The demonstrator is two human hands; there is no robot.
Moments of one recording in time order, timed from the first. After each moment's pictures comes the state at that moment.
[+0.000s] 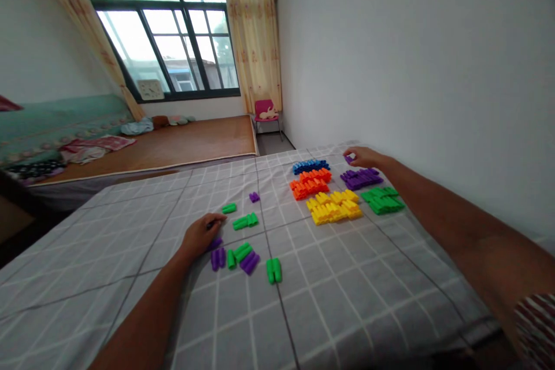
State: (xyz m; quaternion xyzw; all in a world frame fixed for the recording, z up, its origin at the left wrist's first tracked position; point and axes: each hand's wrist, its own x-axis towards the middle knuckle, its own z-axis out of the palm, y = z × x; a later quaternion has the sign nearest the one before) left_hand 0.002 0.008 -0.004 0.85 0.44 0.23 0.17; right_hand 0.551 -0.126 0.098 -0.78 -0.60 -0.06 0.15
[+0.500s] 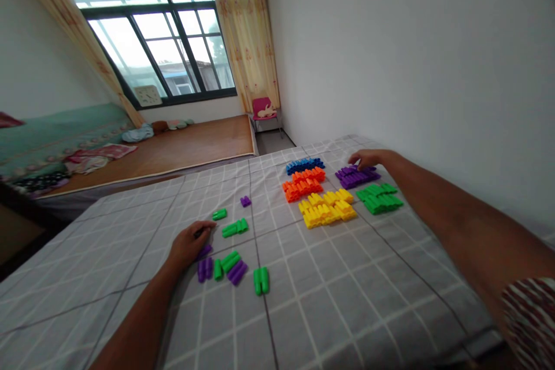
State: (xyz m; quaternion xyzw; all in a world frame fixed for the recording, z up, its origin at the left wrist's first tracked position) left_hand 0.006 0.003 0.006 0.84 0.48 0.20 0.17; right_hand 0.636 -0.109 0.066 -0.78 -0.60 0.18 0.04
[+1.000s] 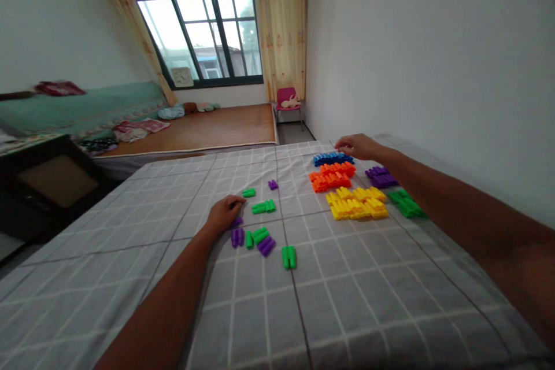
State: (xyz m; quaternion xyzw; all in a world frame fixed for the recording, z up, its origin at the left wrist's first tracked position) left_hand 0.007 0.004 -0.006 0.85 0.46 0.22 0.16; right_hand 0.492 -0.059 0.110 -0.67 -0.73 -0.02 0.12
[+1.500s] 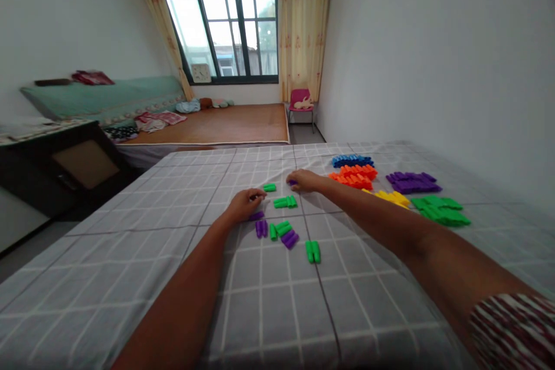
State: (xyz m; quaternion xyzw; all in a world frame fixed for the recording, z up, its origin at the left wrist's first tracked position) left_hand -0.004 -0.005 0.011 0.85 0.38 0.25 0.26; right_hand 0.272 -0.001 0.034 -0.51 -0.86 0.03 0.04
